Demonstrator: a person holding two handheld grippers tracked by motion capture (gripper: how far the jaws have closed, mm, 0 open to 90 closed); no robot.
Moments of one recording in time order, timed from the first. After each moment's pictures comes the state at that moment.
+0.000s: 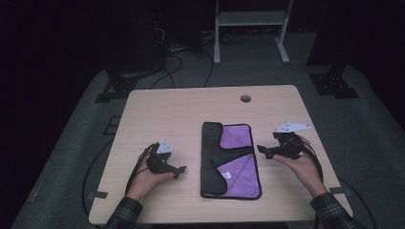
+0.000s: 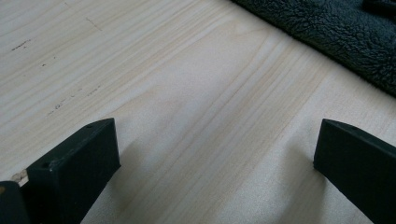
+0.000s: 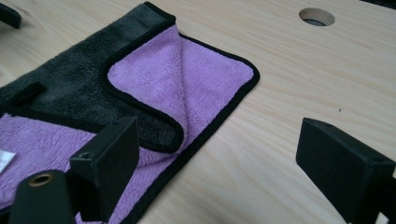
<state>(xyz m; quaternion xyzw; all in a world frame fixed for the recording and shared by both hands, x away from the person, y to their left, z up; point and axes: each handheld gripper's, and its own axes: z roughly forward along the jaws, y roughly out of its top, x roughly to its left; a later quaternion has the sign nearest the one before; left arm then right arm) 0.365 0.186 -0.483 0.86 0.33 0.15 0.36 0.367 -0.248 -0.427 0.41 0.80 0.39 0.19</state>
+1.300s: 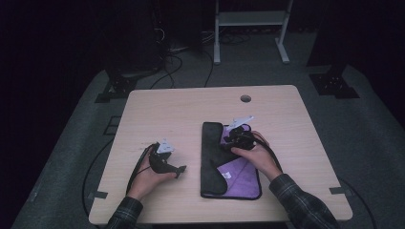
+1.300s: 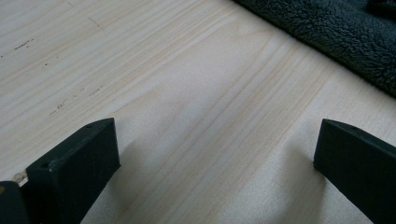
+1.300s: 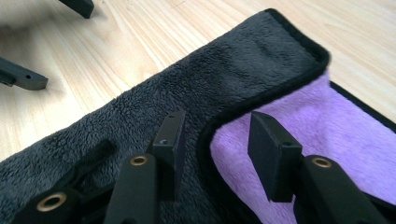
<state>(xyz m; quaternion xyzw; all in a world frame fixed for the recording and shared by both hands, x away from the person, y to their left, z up) 0.366 0.186 -0.483 0.86 0.33 0.15 0.36 0.414 -0.123 -0.443 0.31 0.87 0.37 0.10</state>
